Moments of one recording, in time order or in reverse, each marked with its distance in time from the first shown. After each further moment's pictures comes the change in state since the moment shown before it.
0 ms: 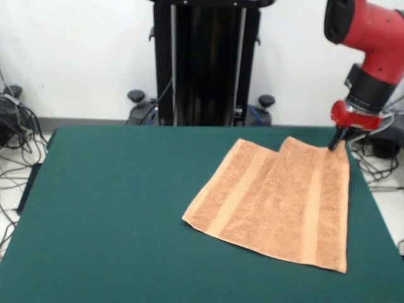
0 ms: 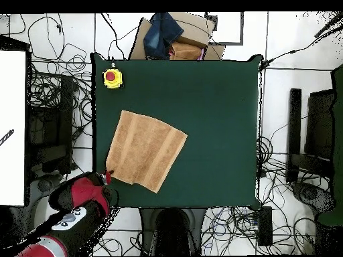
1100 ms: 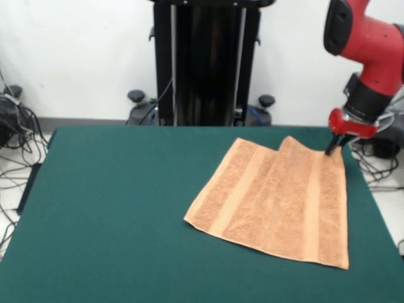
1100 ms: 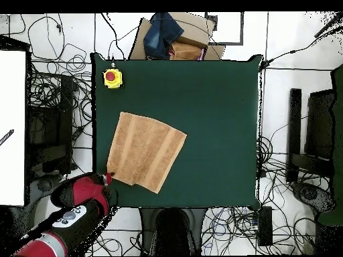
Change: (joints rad) arm 0.035 0.072 -0.013 -0.060 0.088 0.077 0.000
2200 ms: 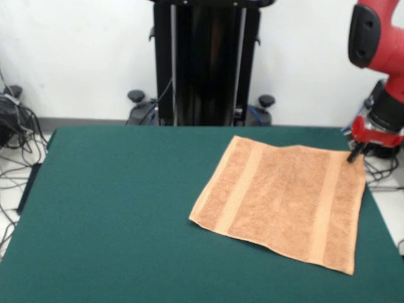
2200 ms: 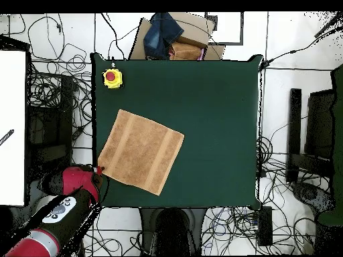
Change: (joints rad) arm 0.022 0.046 -0.059 -0.162 0.026 0.194 0.097
